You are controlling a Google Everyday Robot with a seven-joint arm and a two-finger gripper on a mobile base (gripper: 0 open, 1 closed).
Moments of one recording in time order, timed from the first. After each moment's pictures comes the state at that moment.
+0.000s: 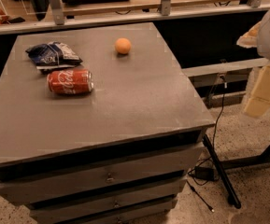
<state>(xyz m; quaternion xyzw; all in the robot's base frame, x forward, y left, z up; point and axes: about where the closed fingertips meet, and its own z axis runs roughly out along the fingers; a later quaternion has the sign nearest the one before) 0.438 -0.217 0.977 -0.60 0.78 -0.03 0.16</state>
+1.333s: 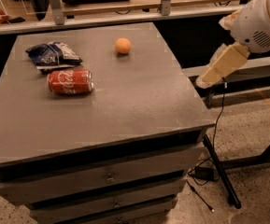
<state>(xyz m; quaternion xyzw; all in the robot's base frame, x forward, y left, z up) 0.529 -0.184 0.978 -0.53 0.78 0.03 0.34</state>
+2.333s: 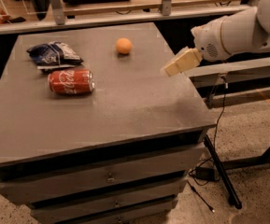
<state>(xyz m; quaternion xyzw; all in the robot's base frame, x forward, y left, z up) 0.624 -0.134 0.927 -0.45 0.77 0.12 0.44</state>
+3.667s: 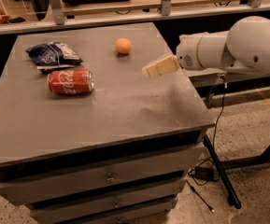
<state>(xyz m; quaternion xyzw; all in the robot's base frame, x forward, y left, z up) 0.656 -0.098 0.896 -0.38 0.77 0.14 0.50</state>
